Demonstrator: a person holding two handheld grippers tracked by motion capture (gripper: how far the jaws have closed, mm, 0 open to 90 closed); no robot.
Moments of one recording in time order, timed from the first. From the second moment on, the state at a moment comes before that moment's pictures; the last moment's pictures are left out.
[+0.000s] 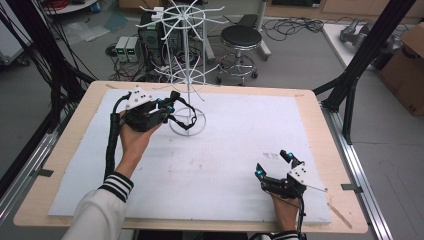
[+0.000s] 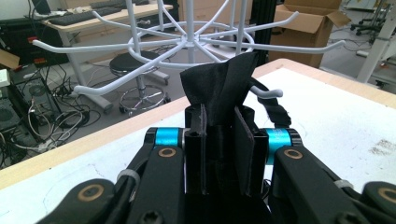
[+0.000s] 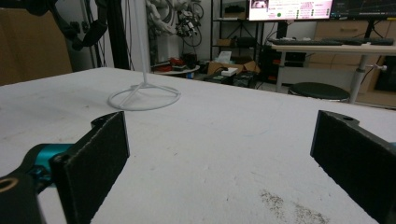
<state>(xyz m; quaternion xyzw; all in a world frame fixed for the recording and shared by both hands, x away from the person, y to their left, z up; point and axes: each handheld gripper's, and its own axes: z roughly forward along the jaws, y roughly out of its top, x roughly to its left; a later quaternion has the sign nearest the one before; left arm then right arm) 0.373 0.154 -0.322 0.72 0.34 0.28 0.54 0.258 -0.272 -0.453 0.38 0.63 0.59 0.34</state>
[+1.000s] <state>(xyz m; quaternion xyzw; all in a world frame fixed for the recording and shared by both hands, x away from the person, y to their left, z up) 0.344 0.185 -0.349 0.73 0.34 0.22 0.56 0.258 -0.273 -0.453 0.38 0.63 0.59 0.33</state>
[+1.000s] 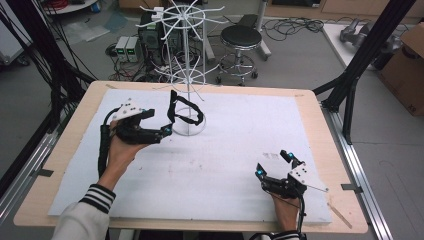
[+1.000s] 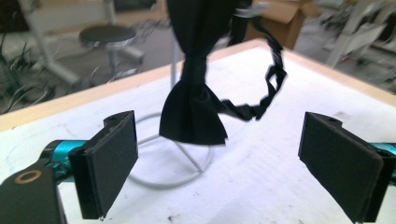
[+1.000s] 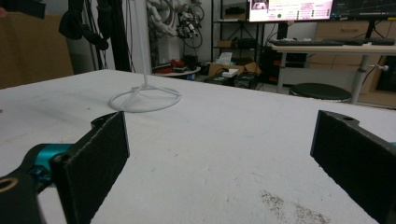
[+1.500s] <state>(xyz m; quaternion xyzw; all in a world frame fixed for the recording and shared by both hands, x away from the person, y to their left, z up) 0.281 0.244 -0.397 0.68 0.29 0.27 0.62 0.258 -0.272 -0.453 0.37 0.63 0.59 0.34</state>
